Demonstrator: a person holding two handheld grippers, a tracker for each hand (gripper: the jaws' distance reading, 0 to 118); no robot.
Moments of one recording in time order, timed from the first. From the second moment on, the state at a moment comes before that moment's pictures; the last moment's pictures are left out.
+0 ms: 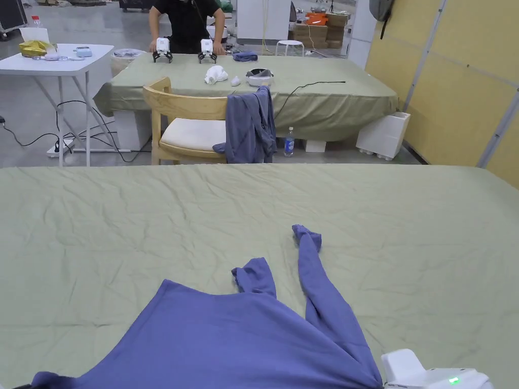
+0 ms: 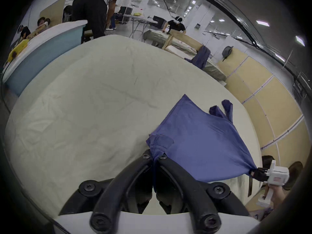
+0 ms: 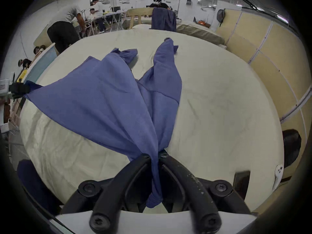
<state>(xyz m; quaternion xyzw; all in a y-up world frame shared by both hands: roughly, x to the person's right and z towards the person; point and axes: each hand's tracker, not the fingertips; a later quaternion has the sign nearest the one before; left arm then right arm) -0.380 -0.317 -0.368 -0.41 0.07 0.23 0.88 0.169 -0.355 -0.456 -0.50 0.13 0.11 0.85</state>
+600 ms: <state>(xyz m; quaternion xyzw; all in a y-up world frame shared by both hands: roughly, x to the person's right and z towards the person) -0.364 -0.374 -0.249 -0.49 0.08 0.22 0.84 0.189 -0.399 -0.358 -0.57 0.12 0.12 0.80</state>
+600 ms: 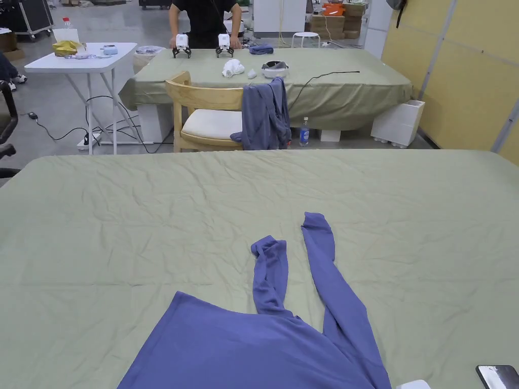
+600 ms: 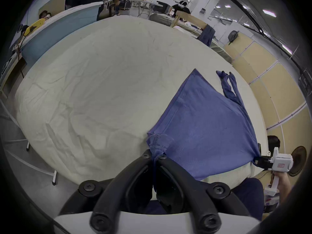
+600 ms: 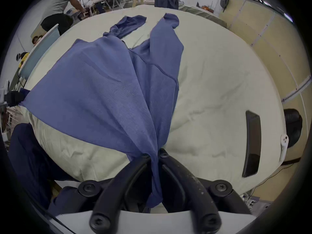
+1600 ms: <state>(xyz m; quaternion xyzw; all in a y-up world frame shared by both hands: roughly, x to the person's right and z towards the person) -0.267 -0.268 -0.230 -0.45 -0.07 0.13 0.88 0.203 -0.273 -0.271 -0.41 0.08 -0.13 0.90</state>
